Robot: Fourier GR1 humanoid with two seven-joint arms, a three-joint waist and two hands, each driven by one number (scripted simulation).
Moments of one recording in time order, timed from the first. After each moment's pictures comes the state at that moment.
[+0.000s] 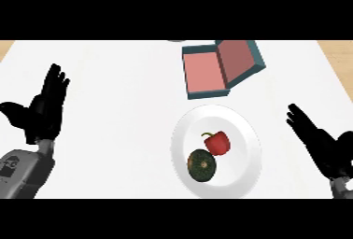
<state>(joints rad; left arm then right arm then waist) -0.28 0.48 -0.18 -1.31 0.41 0.38 -0.10 -0.04 -0.57 0.23 -1.42 -0.40 -0.04 0.02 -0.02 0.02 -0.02</state>
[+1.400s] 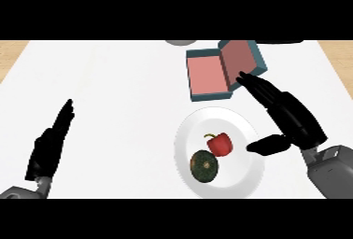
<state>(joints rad) -0.06 0.55 -0.32 -1.45 0.22 0.40 0.01 -0.39 -0.64 0.49 -1.59 0.33 -0.12 0.03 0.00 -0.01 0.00</state>
